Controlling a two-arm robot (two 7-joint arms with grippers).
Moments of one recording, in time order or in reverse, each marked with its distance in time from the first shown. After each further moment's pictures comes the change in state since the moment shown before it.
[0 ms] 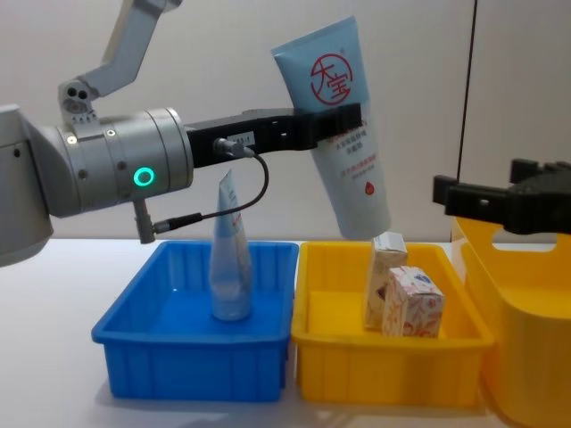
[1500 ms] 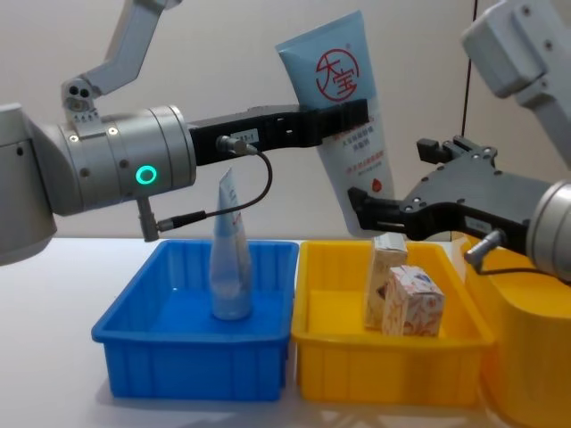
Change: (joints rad) left arm -0.008 -0.002 0.005 0.010 -0.012 -0.008 -0.029; right arm 0.228 -0.088 -0.160 0.258 -0.383 -0.148 -0.060
